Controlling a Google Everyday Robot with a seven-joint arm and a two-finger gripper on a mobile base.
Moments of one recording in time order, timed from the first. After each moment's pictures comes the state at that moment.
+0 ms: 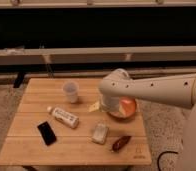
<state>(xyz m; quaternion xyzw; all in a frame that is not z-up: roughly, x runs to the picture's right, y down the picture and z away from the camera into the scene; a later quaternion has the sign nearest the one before) 0.052 0.131 0.757 -0.24 0.21 0.70 0.64</state>
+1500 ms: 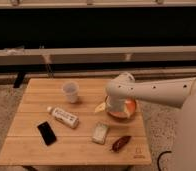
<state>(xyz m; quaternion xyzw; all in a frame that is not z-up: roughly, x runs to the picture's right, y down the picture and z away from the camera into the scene) 0.081 0.137 0.793 -0.24 0.21 0.71 0.63</state>
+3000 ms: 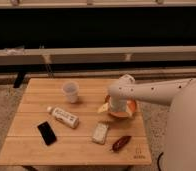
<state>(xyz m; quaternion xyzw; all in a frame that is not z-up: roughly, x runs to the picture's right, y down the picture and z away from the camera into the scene) 0.101 0.145 0.827 -0.22 0.22 0.70 0.64</state>
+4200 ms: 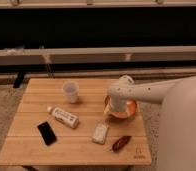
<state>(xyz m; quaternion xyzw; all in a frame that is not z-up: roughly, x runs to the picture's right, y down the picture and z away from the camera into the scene) 0.106 0.145 0.846 -0.21 0.22 0.70 0.65</state>
